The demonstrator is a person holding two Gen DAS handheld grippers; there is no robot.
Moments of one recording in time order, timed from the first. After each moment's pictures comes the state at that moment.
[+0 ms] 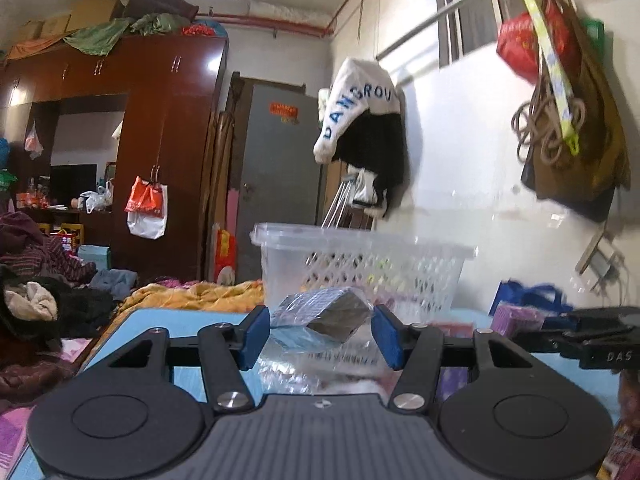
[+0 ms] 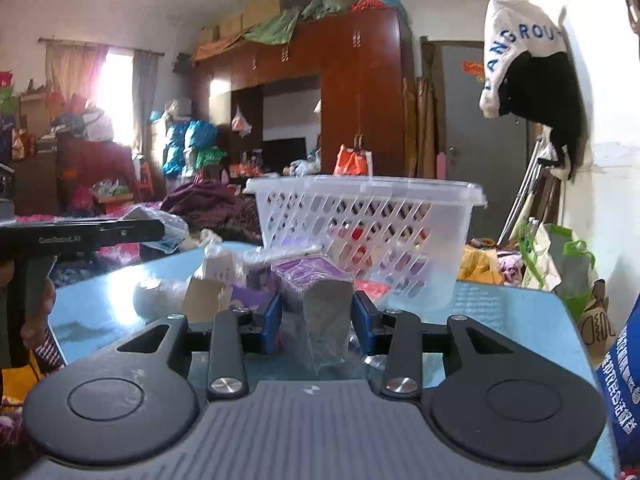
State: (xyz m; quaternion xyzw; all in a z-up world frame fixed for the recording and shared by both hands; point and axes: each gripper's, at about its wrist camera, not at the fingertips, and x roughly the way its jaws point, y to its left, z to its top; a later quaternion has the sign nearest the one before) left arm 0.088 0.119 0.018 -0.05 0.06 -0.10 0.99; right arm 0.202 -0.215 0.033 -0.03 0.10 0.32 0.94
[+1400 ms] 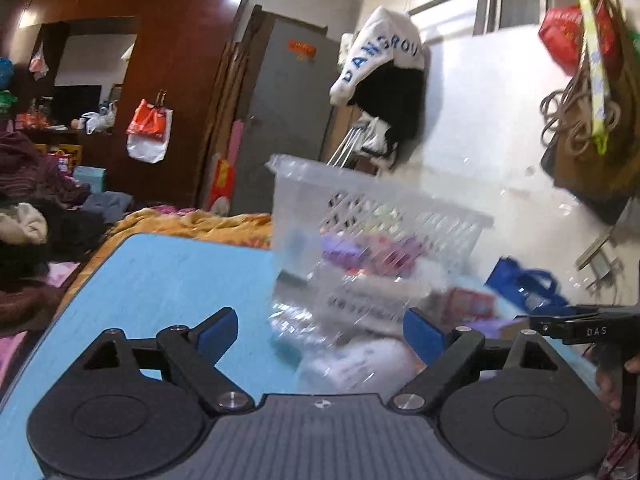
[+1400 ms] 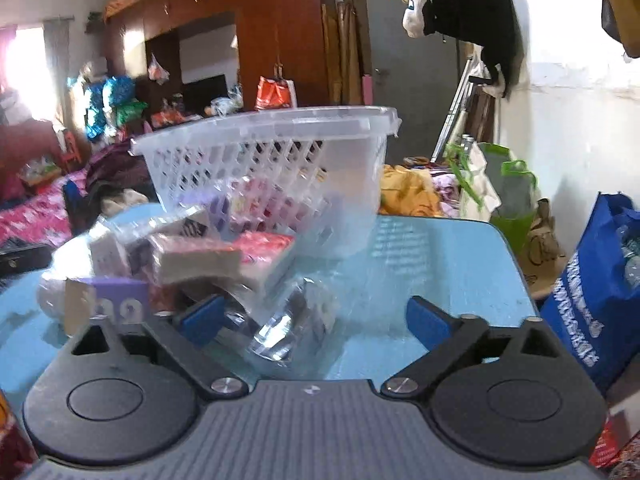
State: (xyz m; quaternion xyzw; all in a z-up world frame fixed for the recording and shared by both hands) left arm 0.122 0.148 0.005 -0.11 0.17 -0.10 0.97; right arm 0.258 -0.227 0.024 -0.04 0.25 0.20 0.95
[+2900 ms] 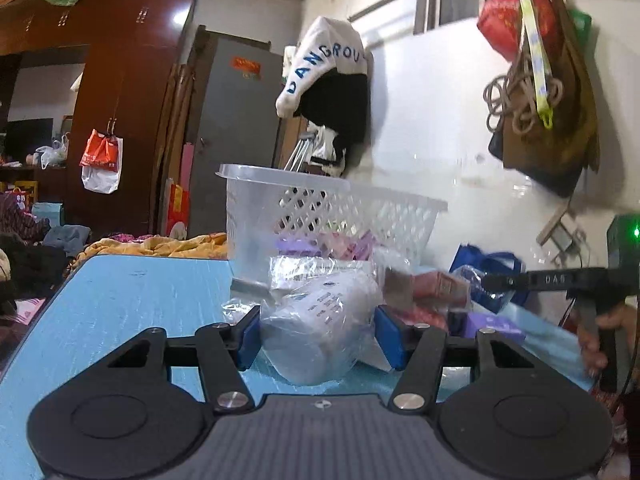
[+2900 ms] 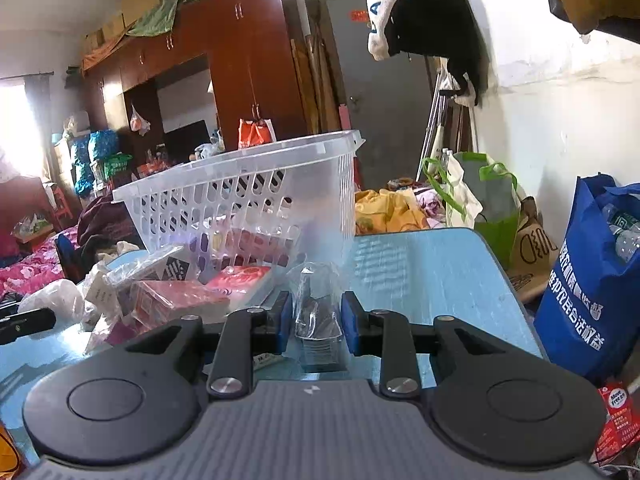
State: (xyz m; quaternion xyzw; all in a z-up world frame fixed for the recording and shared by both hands) left arm 0.103 0.149 -0.012 -0.07 0.13 -0.18 0.97; right arm 0.254 -0.255 0.024 0.05 0.19 0.19 0.96
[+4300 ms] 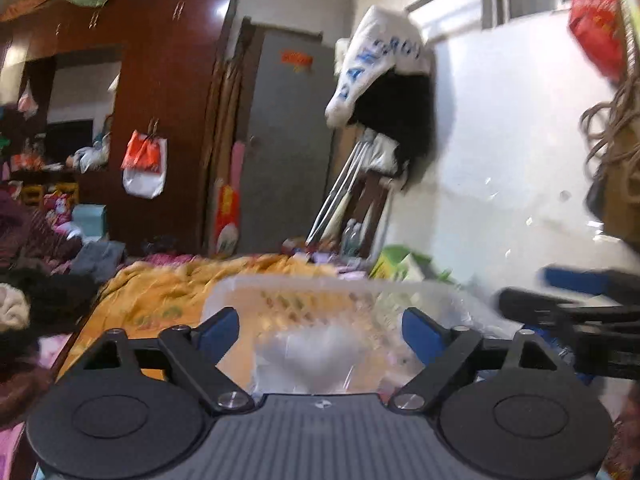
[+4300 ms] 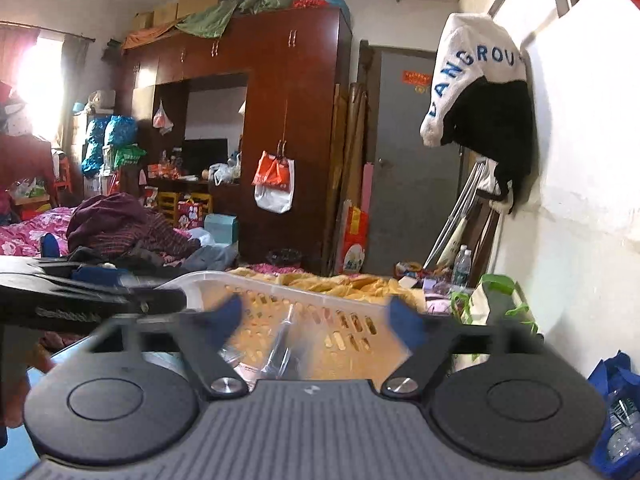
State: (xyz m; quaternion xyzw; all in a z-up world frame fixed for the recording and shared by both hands) left arm 0.269 0.095 0.102 -0.06 0.16 -0.07 0.98; right arm 0.326 -0.166 0.133 -0.07 0.11 0.19 0.97
